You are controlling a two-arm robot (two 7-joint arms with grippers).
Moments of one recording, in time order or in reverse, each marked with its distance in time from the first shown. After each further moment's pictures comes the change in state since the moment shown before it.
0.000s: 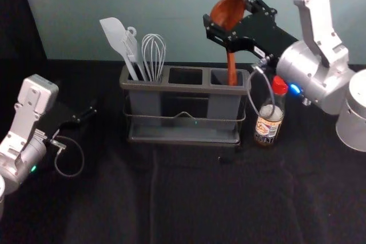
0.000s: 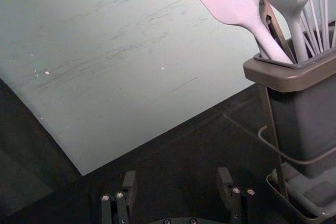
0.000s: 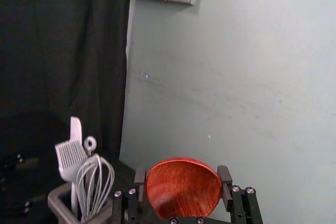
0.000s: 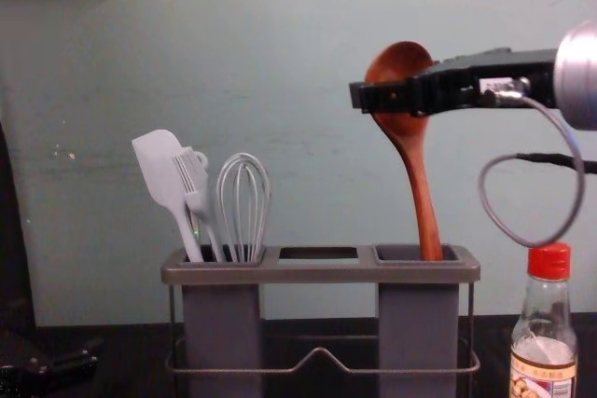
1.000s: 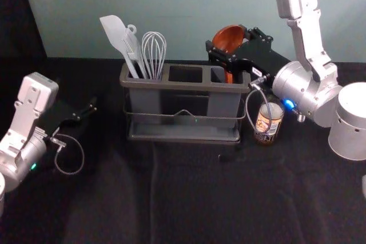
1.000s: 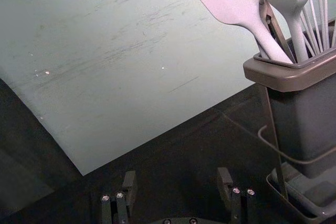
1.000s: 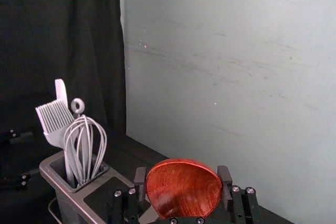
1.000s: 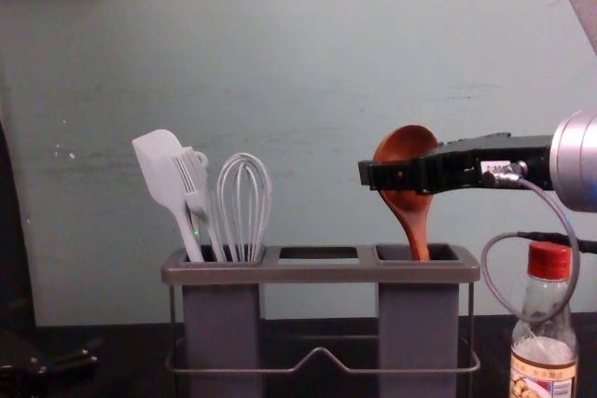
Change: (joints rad) left arm 0.000 0.000 0.000 0.000 0.000 0.000 0.000; right arm -0.010 0.015 -0.013 0.104 0.069 0.006 -0.019
